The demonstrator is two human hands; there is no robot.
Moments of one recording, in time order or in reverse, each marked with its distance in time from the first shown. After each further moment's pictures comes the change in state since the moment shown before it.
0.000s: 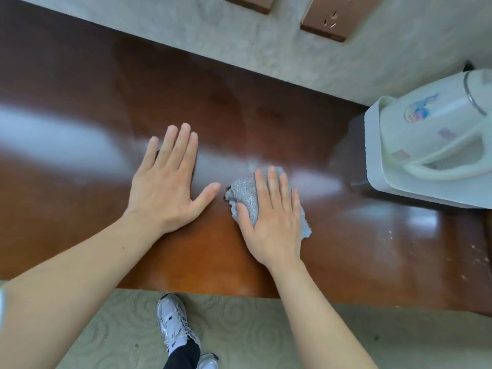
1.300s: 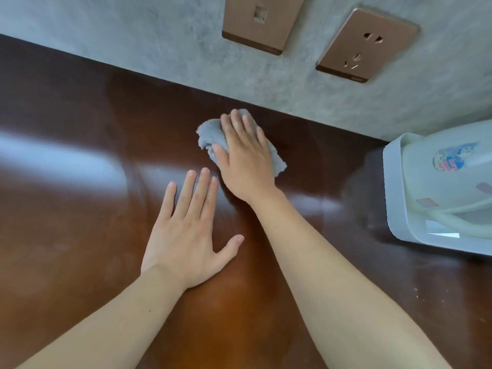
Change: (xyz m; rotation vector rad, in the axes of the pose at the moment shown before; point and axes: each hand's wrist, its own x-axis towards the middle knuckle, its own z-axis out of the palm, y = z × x) left_hand 0.034 0.018 0.020 0.024 -0.080 0.001; right_hand 0.208 -0.053 -0.009 0.072 -0.062 -0.242
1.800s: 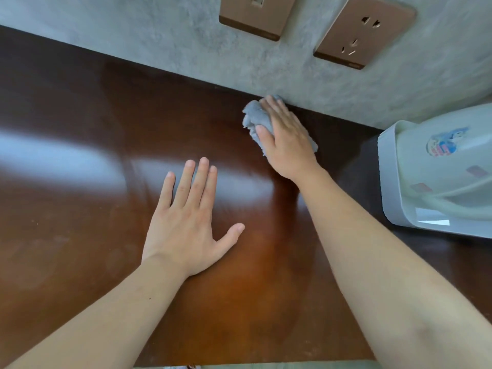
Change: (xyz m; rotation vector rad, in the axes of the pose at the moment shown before) left_hand -0.001 -0.002 -0.001 0.033 -0.023 0.011; right_hand -0.001 0.078 -0.021 0.118 0.034 0.012
